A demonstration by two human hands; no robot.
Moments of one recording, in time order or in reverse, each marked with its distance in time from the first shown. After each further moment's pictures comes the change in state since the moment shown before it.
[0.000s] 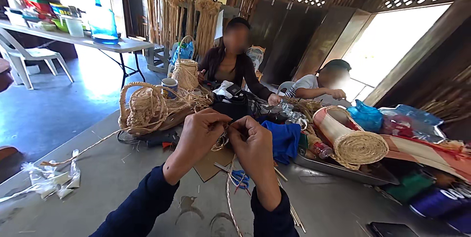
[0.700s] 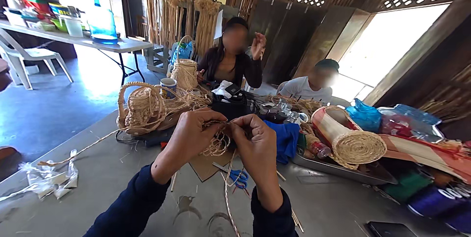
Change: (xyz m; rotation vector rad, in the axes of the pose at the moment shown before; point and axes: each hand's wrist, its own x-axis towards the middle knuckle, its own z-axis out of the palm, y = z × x) left_hand 0.002 0.003 -0.015 0.000 -0.104 -0.008; right_hand 0.000 -0.003 -0.004 0.168 0.066 -0.026
